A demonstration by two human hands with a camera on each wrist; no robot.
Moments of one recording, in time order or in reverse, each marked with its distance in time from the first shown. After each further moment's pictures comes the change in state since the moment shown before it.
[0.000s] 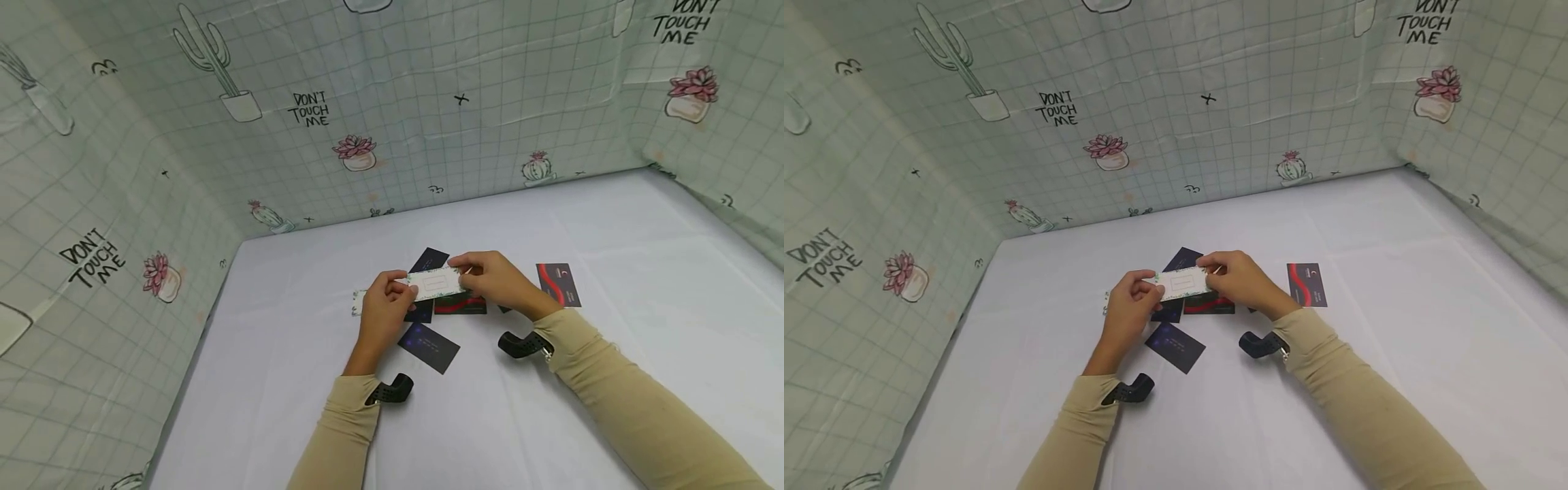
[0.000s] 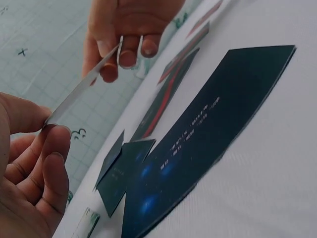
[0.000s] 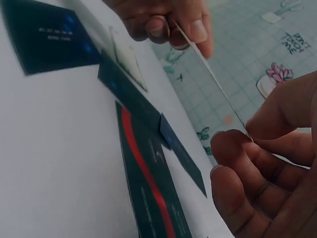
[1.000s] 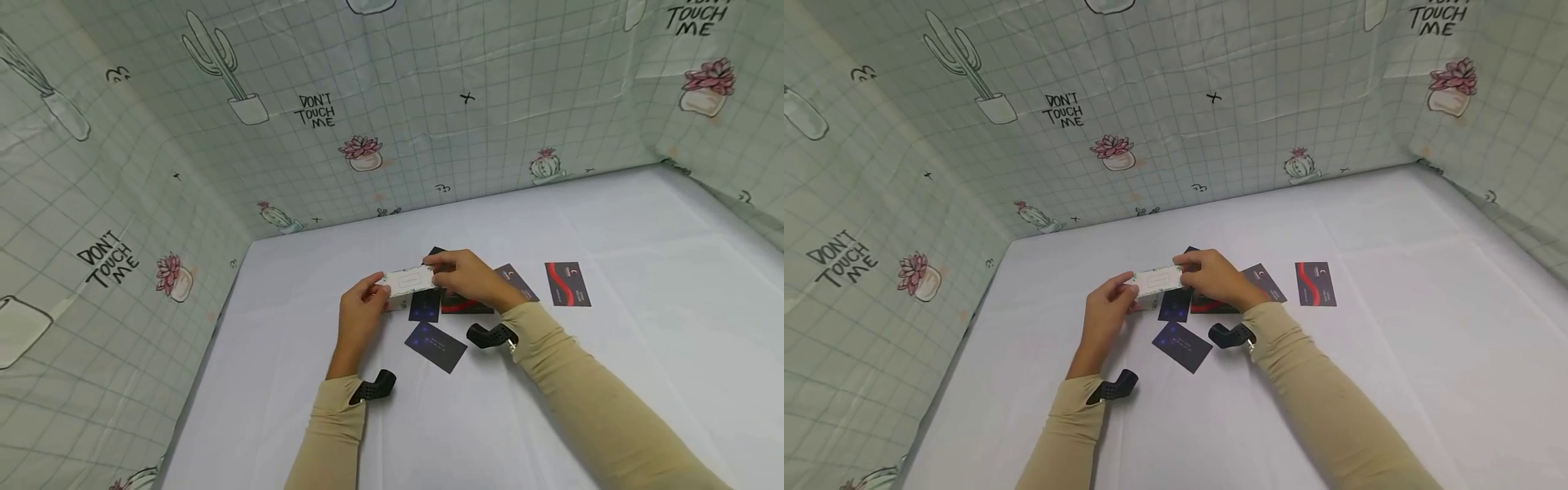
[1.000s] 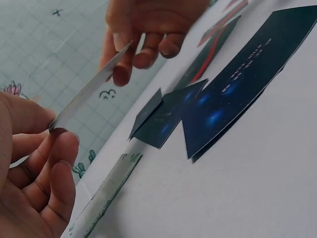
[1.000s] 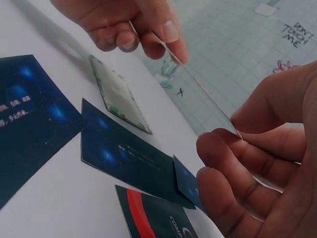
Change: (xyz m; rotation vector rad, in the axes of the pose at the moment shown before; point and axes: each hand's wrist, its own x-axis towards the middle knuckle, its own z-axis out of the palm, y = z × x) left_hand 0.001 -0.013 -0.040 0.009 0.128 -0.099; right_hand 0.035 -0.011 0.035 0.096 -0.083 0.002
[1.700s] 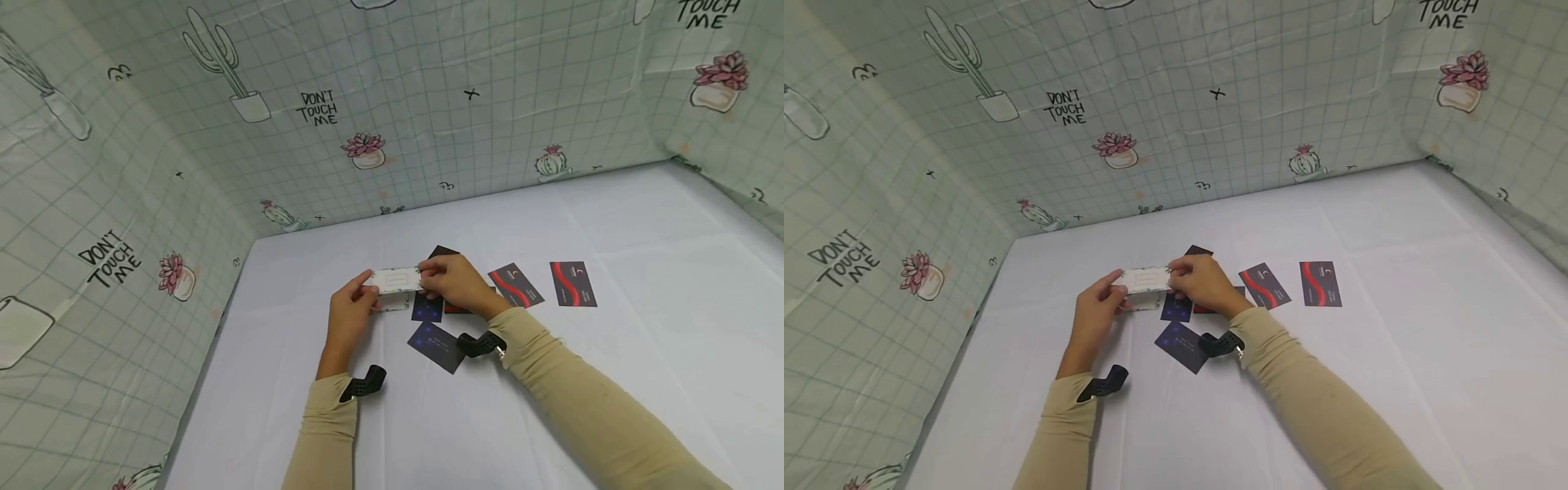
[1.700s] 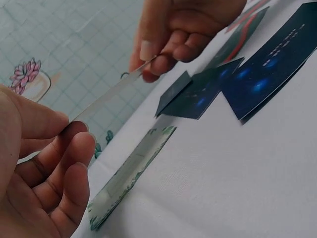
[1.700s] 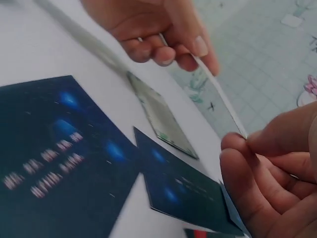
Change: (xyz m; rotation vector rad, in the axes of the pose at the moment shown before) left_hand 0.004 -0.002 -0.021 0.021 -0.013 -0.041; right_hand 0.009 0.003 0.031 0.171 0.098 -0.006
